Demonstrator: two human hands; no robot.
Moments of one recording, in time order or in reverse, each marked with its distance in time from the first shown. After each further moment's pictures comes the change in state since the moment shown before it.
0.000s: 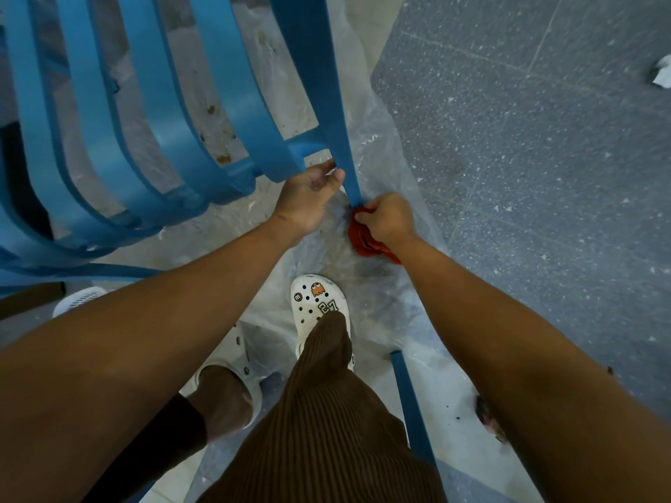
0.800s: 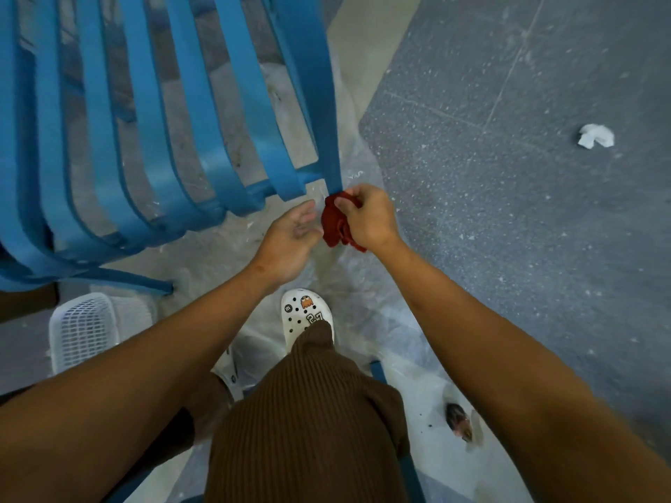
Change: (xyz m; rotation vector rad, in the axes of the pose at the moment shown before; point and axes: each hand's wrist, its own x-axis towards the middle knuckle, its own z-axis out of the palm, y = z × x) left_hand -0.086 0.022 -0.021 -0.025 -0.032 0.018; right_hand -0.079 -0.087 -0.079 0.387 0.125 -0.224
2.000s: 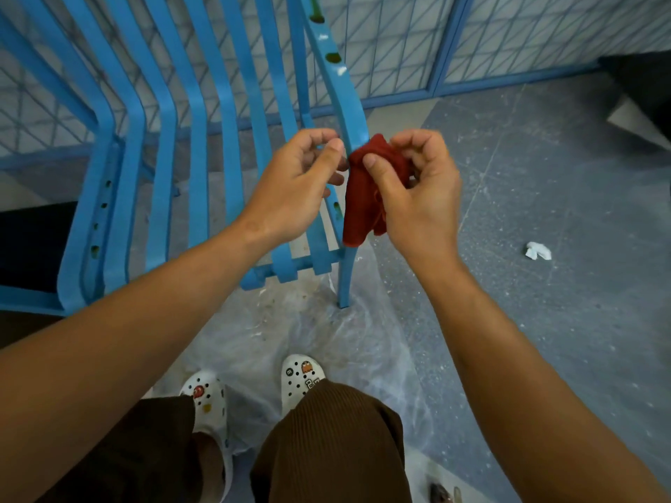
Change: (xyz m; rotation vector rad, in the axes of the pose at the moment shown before) left_hand -0.072 0.204 -0.099 -0.182 0.129 0.552; right_hand -0.092 -0.249 -0.103 0.230 0.306 -0.612
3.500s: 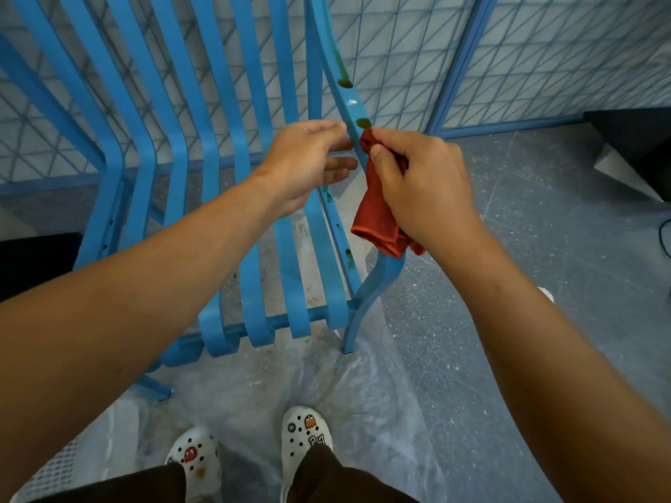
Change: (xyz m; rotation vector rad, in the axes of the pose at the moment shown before) left_hand 0.113 0.014 -0.041 -0.313 -0.005 -0.162; right_hand 0.080 -0.039 0.042 -0.621 -0.199 -0.173
